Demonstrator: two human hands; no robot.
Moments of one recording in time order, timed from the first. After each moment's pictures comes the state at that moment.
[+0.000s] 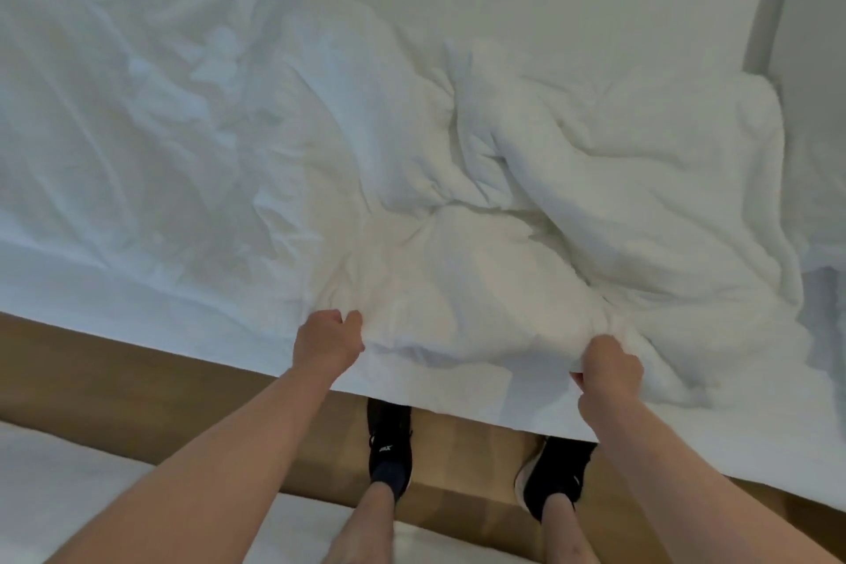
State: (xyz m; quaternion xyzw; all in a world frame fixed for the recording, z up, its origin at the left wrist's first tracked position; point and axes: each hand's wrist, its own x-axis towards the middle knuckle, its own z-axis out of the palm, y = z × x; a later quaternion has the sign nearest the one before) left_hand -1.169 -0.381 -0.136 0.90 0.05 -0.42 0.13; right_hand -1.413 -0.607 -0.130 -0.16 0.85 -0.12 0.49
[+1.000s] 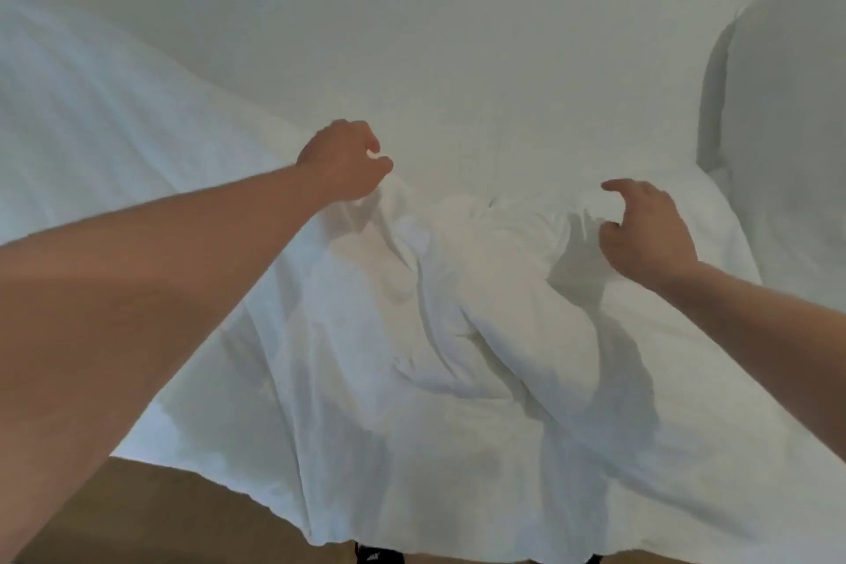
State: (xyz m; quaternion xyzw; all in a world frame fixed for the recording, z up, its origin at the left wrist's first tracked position) left_hand -0.975 -0.643 -0.044 0.91 -0.32 -0.24 0.09; right_hand -1.295 -0.825 -0.063 -0.84 0.49 0.03 0.23
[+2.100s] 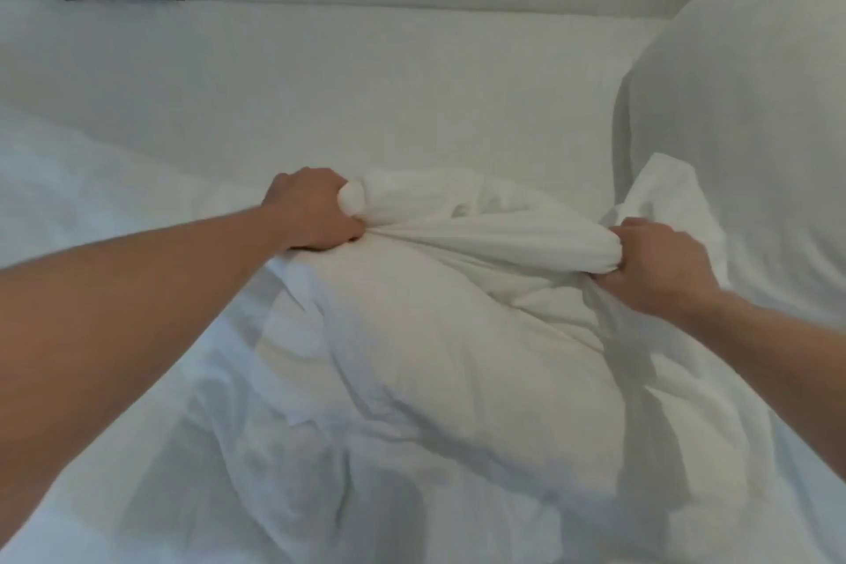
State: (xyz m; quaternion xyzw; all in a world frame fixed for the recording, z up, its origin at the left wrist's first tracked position) left_hand -1.010 -0.730 -0.017 0.87 -0.44 -0.20 -0.07; right_hand -1.362 -0.913 -0.022 -0.88 0.44 0.12 0.09
